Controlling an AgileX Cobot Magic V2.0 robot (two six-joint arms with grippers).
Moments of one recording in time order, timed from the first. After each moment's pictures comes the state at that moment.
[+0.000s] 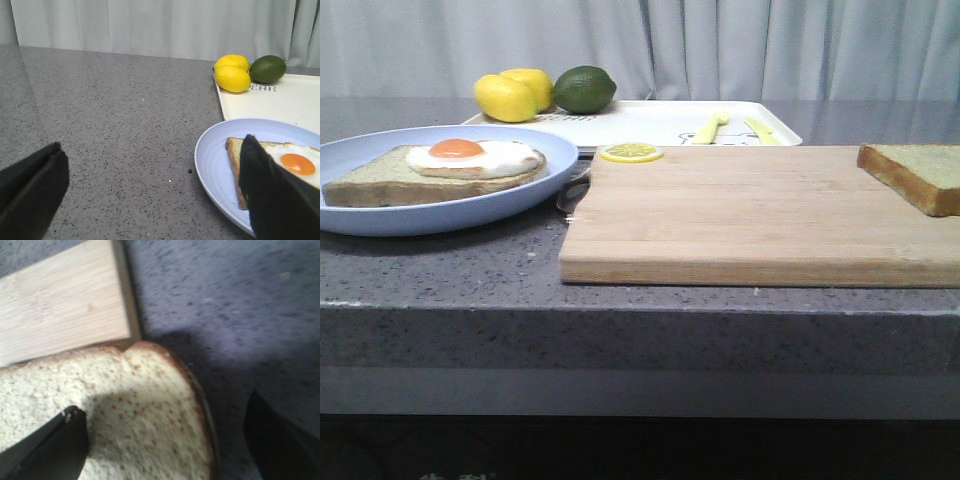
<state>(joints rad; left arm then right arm) 0.01 0.44 -0.40 -0.04 0.21 -0.01 -0.33 1.54 -1.06 0.57 0.80 -0.31</state>
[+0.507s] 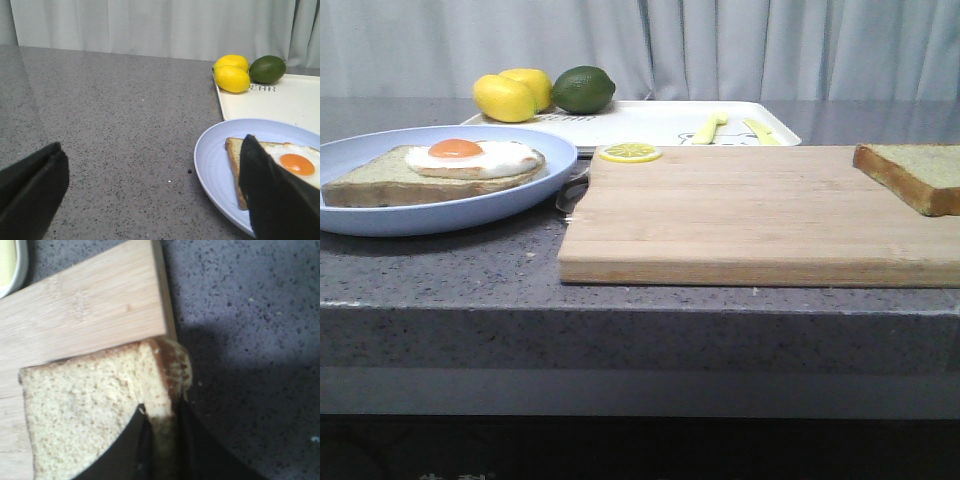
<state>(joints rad) 0.01 0.44 -0.40 -0.04 0.21 -0.01 -0.33 1.53 -1.07 0.66 0.84 -0.36</state>
